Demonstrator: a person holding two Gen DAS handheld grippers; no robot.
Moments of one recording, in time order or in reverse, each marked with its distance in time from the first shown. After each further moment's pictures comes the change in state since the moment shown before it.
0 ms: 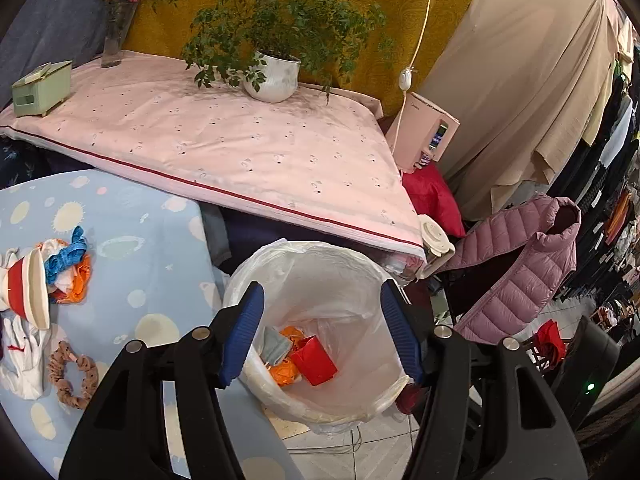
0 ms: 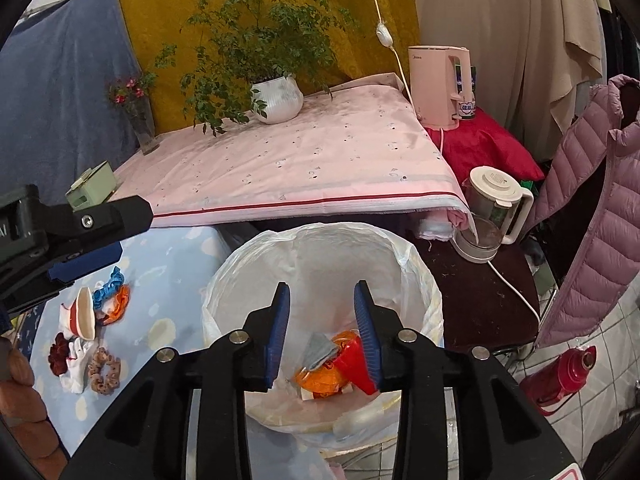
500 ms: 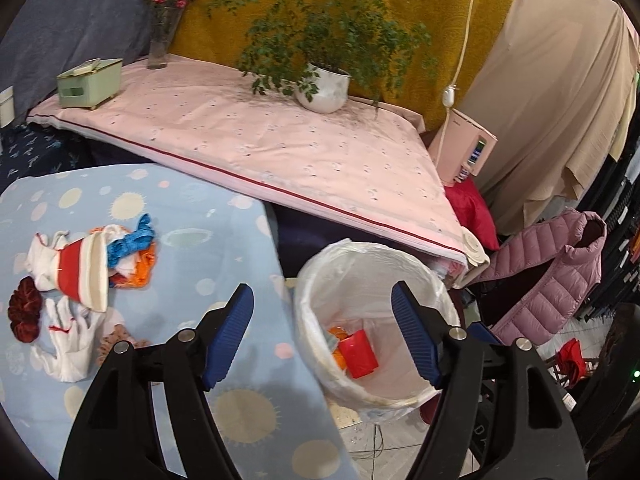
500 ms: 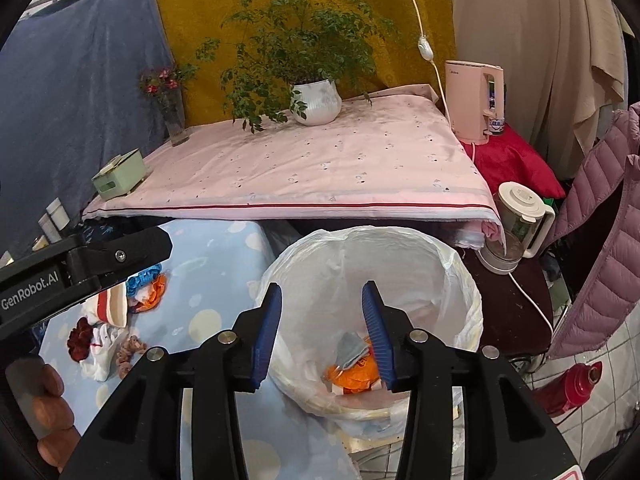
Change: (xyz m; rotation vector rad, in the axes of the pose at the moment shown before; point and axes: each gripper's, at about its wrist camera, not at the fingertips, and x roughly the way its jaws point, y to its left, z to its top) left arm -0.037 0.047 -0.014 -0.053 -0.048 0.134; right arm -0.018 0.051 -0.007 -0.077 -0.005 0.068
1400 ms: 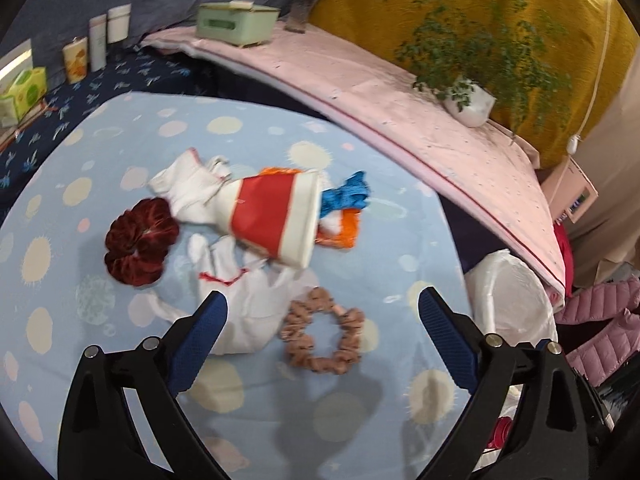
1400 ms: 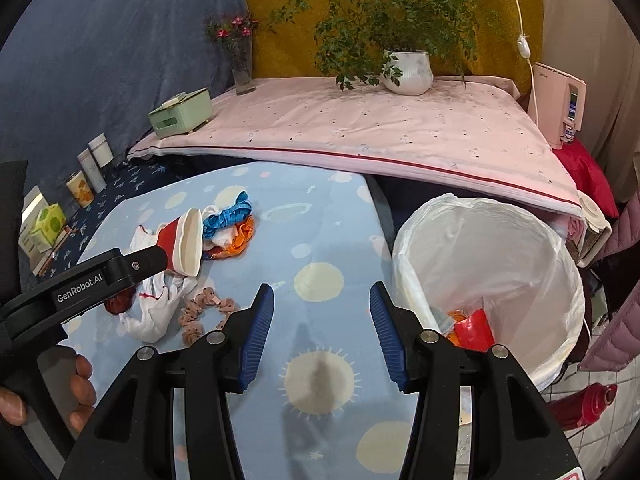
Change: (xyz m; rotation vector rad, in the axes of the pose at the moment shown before) left arm -0.024 0.178 -0.043 -0.279 0.036 0.251; right arm 0.030 0.124 -0.040 -0.155 0.117 0.123
